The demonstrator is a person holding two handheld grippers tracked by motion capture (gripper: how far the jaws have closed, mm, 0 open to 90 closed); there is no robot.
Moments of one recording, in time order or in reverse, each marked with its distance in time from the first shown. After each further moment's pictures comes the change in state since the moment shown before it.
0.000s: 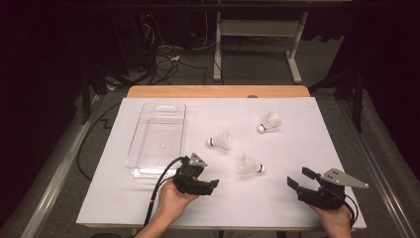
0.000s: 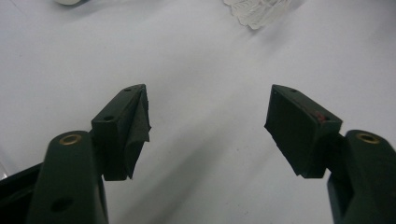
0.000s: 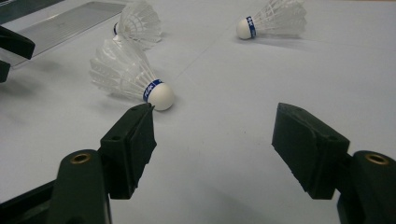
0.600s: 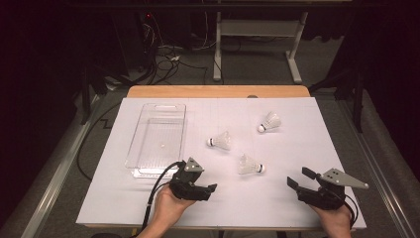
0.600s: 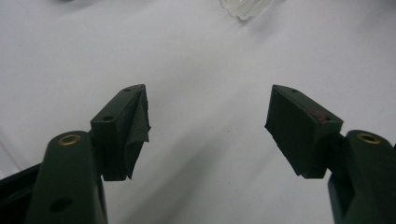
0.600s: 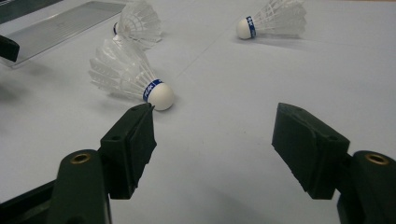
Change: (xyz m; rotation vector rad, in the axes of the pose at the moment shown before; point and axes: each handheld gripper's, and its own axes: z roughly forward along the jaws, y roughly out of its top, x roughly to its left) left arm -0.005 -0.013 -0.010 -0.015 -0.005 0.015; right arm 0.000 0.000 0.000 0.001 -0.002 0.001
